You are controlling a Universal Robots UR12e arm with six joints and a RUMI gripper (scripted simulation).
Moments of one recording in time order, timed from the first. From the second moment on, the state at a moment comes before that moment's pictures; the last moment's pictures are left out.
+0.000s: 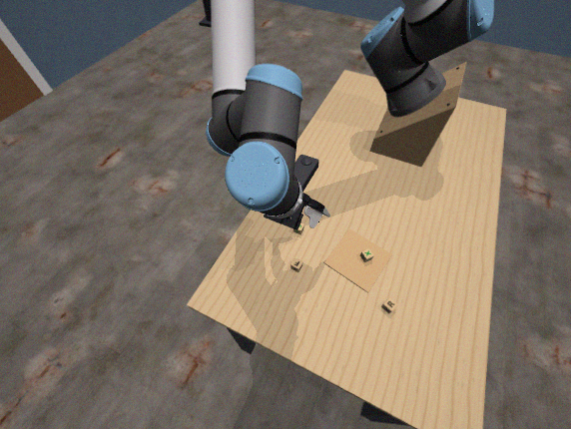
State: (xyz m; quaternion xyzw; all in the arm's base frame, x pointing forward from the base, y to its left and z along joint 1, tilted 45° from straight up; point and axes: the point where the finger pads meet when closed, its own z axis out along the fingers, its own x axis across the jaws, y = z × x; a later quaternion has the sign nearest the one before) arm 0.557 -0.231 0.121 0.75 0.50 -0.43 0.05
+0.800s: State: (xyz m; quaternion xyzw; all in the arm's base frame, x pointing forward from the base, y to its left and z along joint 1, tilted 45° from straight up) arm 0.579 -0.228 0.112 0.75 0.52 -0.41 0.09
